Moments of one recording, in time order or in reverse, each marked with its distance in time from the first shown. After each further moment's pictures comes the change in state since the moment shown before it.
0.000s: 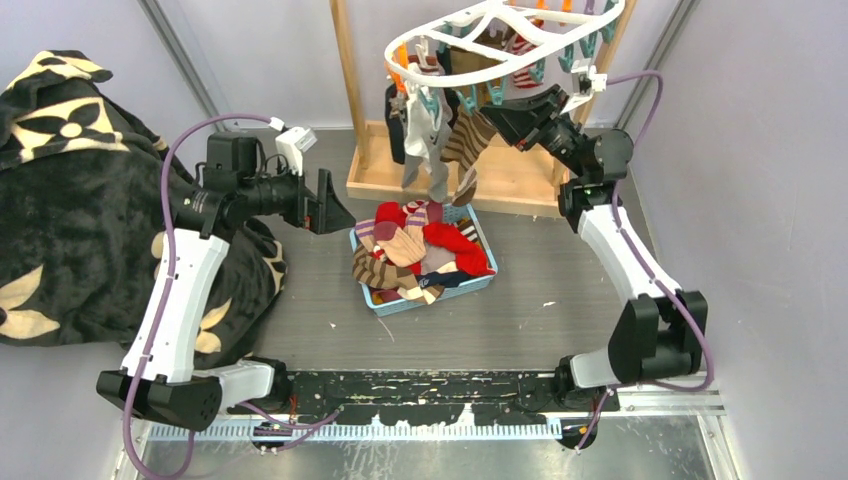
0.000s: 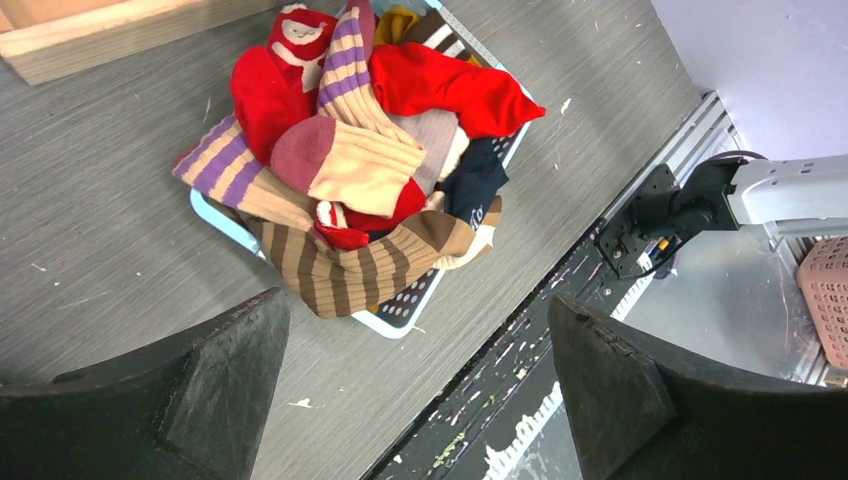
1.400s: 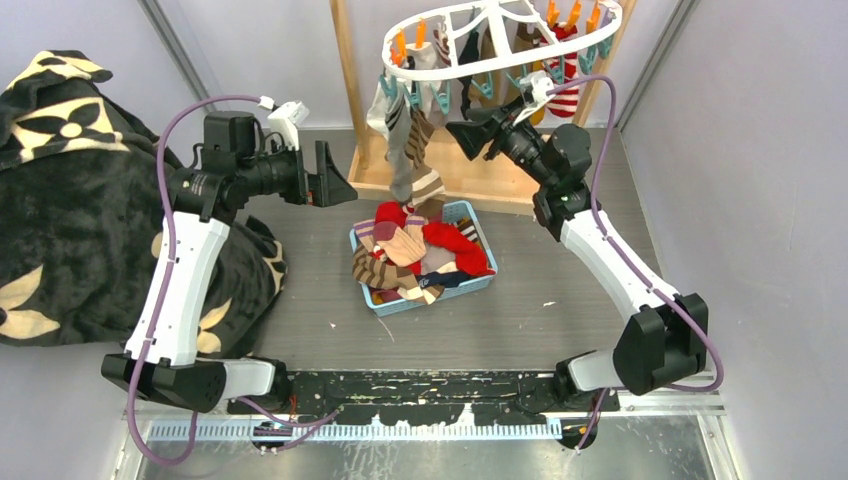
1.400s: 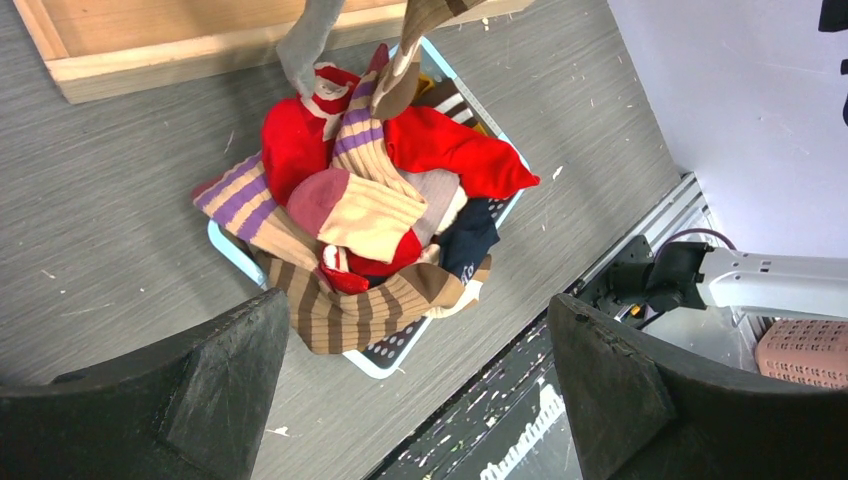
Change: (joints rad) left arm -0.001 0.082 0.133 0.027 -0.069 -0.156; right arm 0.229 -0.074 0.015 -0.474 0.341 -0.487
